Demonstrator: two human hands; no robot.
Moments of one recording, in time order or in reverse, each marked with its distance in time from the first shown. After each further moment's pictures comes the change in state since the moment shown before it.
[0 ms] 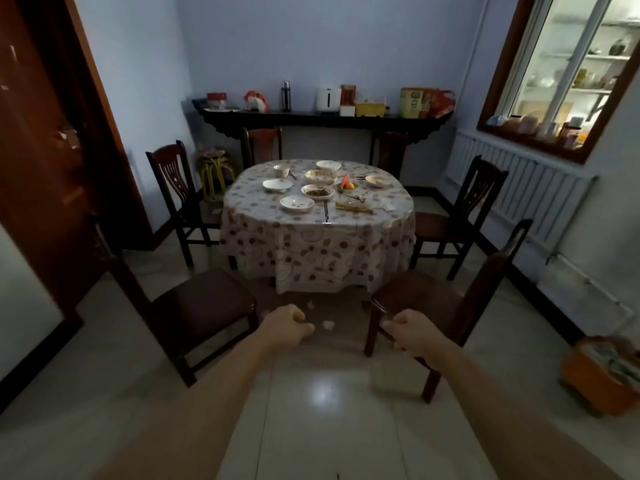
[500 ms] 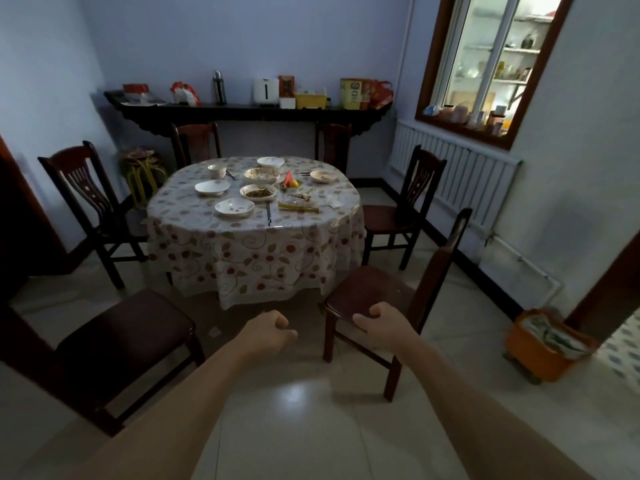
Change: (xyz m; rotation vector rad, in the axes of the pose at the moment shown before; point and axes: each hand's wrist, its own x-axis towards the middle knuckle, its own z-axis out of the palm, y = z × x) left_hand 0.101 0.064 0.054 0.117 -0.093 0.099; right_hand 0.080 0.032 -0.053 0.055 0.166 0.041
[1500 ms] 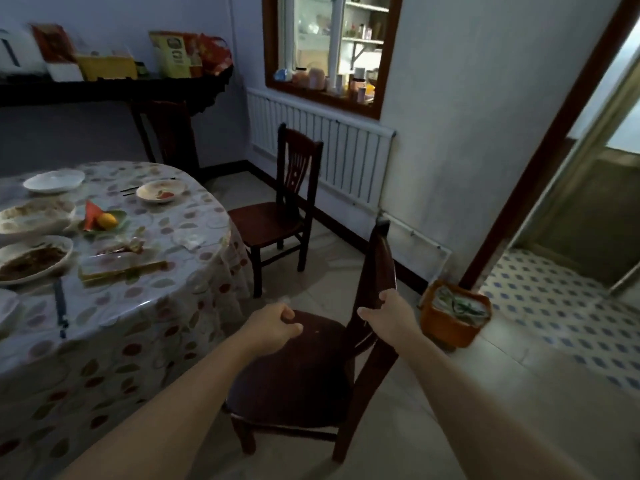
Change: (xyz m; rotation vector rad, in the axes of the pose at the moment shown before) left_hand 0.450 0.251 0.073 0.182 -0.412 0.405; right_hand 0.362 0.041 -0.167 0.137 0.442 0.413
